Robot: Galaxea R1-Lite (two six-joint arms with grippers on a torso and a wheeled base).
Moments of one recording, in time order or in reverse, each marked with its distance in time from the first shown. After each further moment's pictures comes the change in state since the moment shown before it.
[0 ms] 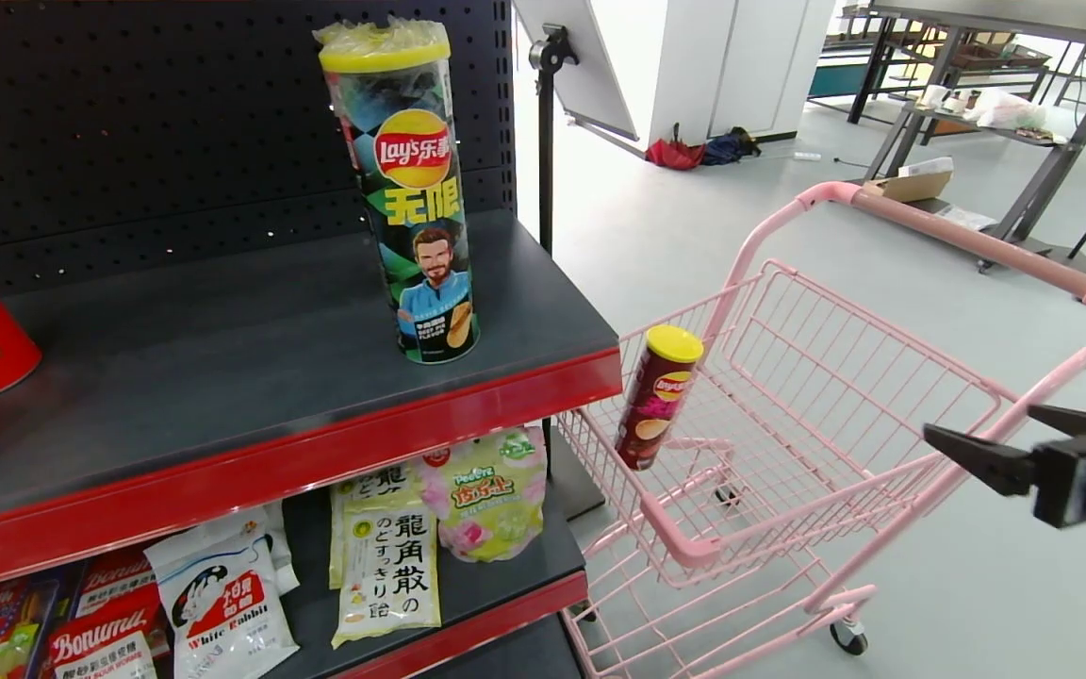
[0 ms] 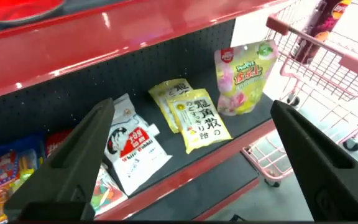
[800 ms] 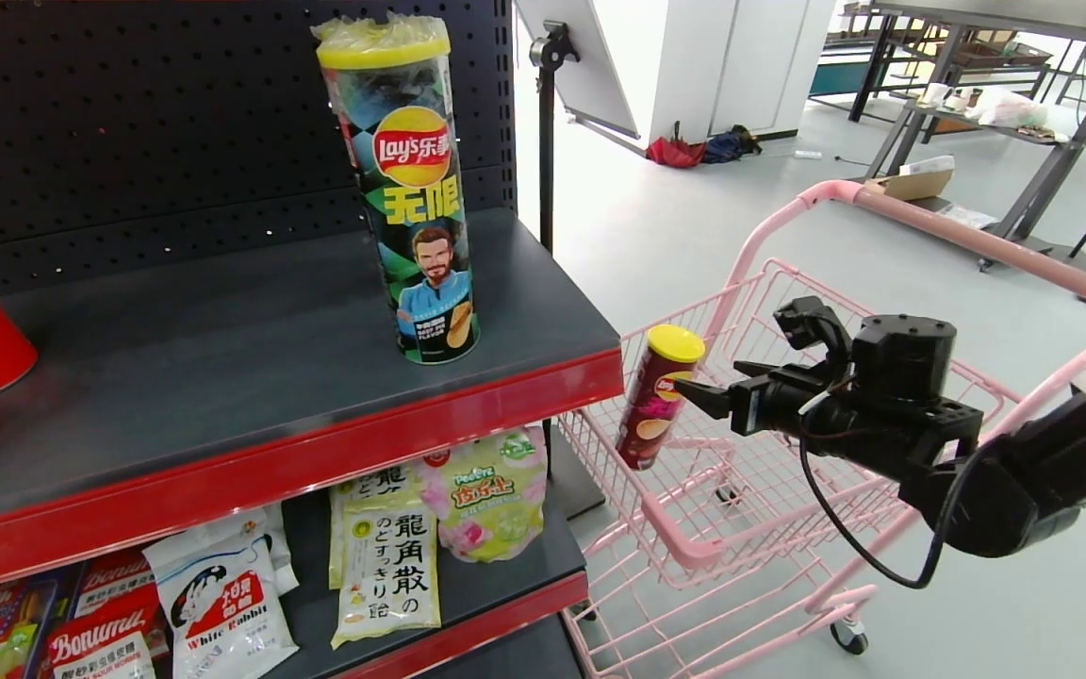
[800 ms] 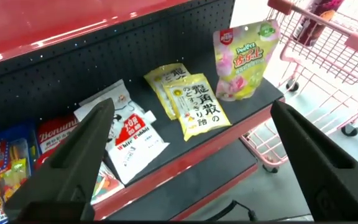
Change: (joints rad) left arm 0.000 0.000 0.049 0.000 -0.009 0.006; right arm 0.227 0.803 -0.267 -0.618 0.139 0.107
